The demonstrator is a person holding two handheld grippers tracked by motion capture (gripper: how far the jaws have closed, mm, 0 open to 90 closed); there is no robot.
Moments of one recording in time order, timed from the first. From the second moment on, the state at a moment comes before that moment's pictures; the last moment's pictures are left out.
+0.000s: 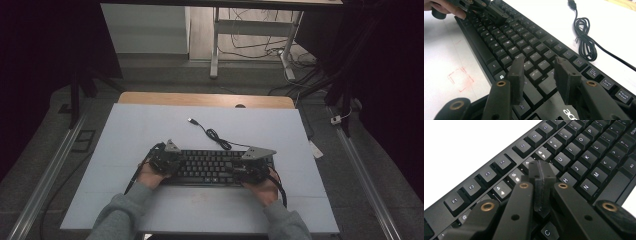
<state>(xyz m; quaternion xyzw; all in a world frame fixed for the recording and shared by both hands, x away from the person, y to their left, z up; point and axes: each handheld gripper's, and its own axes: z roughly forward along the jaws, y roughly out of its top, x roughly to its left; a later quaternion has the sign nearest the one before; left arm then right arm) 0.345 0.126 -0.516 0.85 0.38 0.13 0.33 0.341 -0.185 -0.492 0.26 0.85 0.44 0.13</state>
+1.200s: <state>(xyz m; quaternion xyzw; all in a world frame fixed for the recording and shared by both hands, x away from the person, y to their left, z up) 0.294 0.175 -0.494 0.81 0.41 0.14 0.39 0.339 -0.192 -0.487 0.26 0.84 0.45 0.13</state>
